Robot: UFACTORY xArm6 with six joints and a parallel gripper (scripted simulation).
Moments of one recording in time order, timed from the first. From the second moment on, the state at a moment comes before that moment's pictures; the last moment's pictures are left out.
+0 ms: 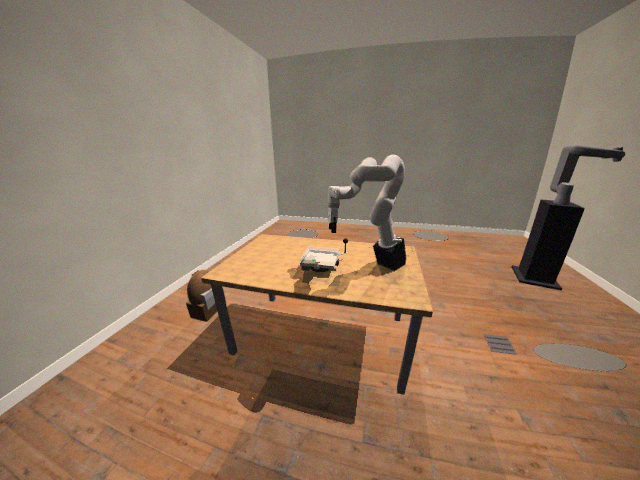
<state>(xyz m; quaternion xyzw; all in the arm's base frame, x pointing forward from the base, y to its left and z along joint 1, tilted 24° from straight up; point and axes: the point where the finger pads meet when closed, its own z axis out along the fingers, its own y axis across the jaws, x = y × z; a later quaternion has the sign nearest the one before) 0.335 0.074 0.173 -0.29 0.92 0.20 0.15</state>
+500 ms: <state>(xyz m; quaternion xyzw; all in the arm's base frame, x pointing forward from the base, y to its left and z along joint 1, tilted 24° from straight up) 0.333 0.058 0.153 -0.20 0.95 0.21 0.13</state>
